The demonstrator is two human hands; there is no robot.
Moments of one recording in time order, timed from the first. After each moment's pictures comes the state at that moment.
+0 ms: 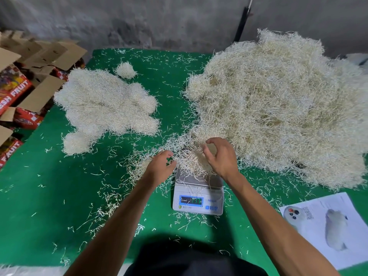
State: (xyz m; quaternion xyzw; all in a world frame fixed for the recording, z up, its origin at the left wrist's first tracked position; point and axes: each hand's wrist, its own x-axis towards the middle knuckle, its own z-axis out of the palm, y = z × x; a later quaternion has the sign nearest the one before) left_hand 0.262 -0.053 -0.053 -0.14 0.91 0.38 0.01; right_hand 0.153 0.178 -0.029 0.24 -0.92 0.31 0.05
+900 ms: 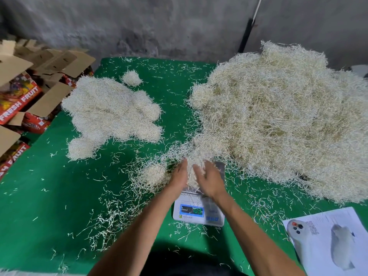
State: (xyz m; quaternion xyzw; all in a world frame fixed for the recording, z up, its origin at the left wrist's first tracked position) left_hand 0.236 0.023 -0.041 -0.31 0.66 0.68 0.09; right_hand 0.195 0.153 -0.054 0.17 -0.90 0.37 -0.13
